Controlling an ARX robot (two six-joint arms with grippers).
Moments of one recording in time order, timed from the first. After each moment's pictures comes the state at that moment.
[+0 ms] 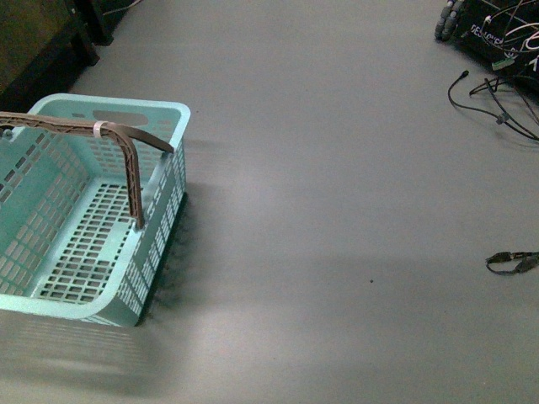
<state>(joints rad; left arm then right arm) 0.00 0.01 0.02 -0.01 0.01 -0.02 0.00 0.00 0.02 0.00 0.00 0.00</state>
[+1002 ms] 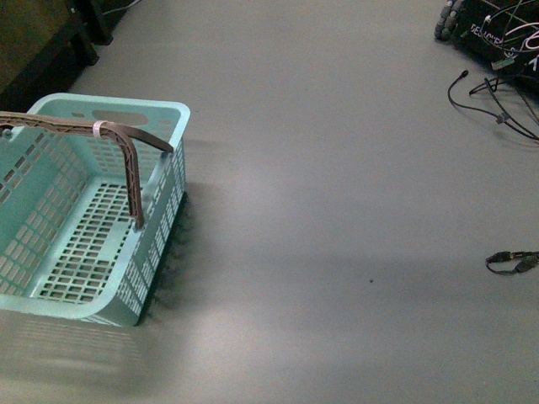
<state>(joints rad) 0.17 1.77 0.55 0.64 0.08 -1.15 0.00 0.00 0.02 0.00 0.00 0.00</state>
